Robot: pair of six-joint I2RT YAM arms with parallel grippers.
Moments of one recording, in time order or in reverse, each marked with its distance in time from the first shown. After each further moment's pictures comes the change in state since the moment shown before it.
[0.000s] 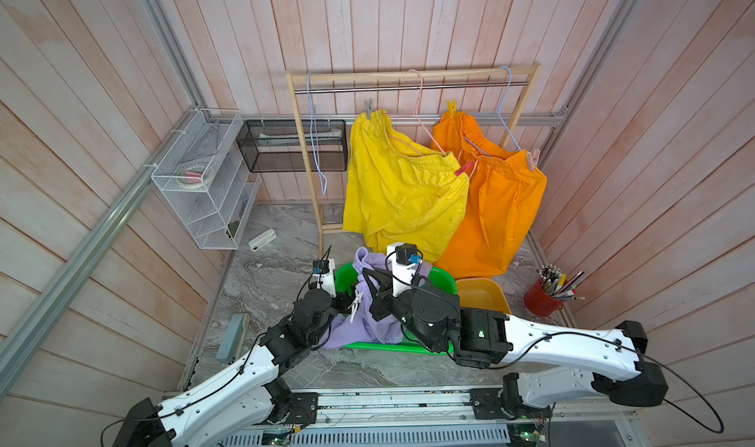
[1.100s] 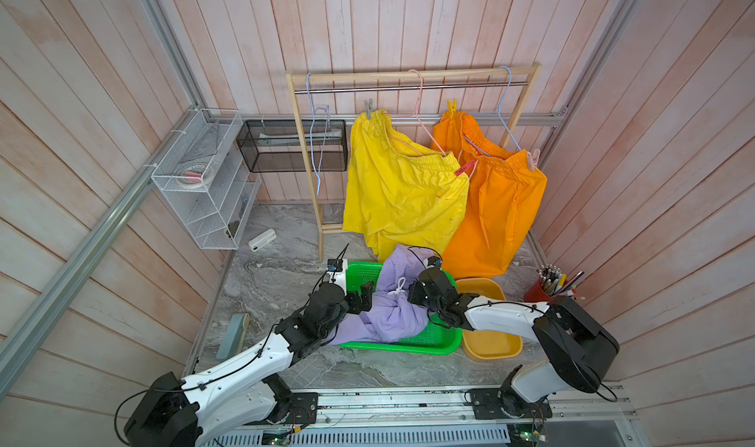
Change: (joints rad) left arm 0.000 0.184 0.045 0.031 0.064 0.011; right arm -0.619 0.269 -0.525 0.223 -0.494 0.292
